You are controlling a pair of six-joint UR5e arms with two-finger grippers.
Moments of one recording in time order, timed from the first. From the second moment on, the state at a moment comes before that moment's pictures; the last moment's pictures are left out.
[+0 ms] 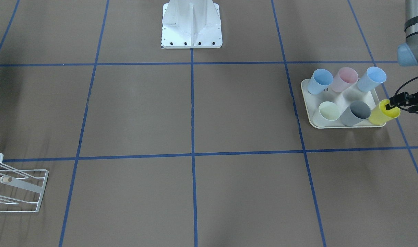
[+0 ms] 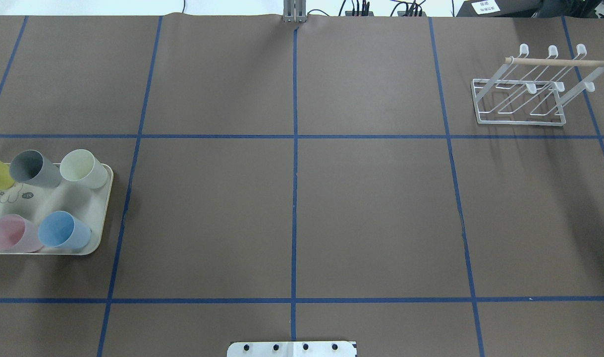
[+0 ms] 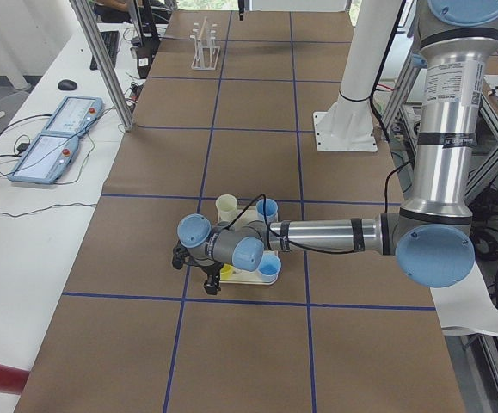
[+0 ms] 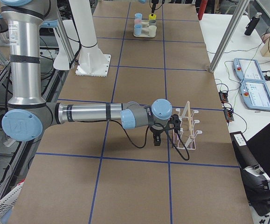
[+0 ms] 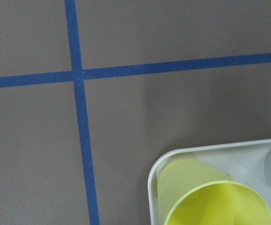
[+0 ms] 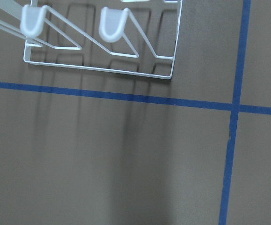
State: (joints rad) left arm -1.26 -1.60 -1.40 -1.89 -2.42 -0.21; right arm 1.43 -1.59 1.65 -1.42 2.48 0.15
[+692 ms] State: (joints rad) left arm -1.24 -1.61 -1.38 -1.93 -2.43 -0.20; right arm 1.43 -1.59 1.65 -1.42 2.48 0.15
